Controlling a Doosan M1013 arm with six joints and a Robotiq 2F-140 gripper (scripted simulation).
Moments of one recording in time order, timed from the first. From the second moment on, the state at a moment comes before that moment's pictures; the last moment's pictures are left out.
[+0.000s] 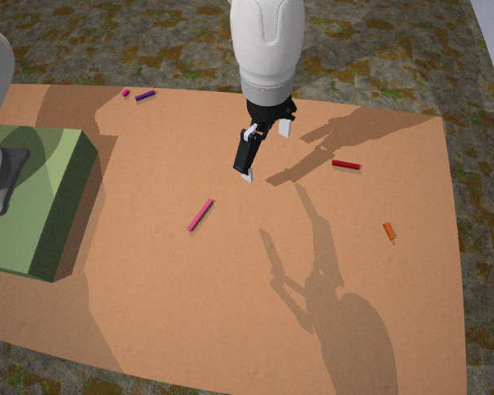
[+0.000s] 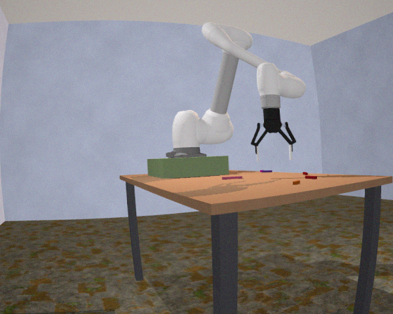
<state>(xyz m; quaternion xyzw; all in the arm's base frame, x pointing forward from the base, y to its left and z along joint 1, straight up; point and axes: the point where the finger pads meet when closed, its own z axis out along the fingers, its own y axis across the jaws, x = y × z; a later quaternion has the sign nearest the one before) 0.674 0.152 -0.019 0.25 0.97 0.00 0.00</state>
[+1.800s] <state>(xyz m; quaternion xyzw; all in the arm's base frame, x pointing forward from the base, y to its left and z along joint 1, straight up) 0.795 0.152 -0.019 0.93 0.37 0.01 0.00</state>
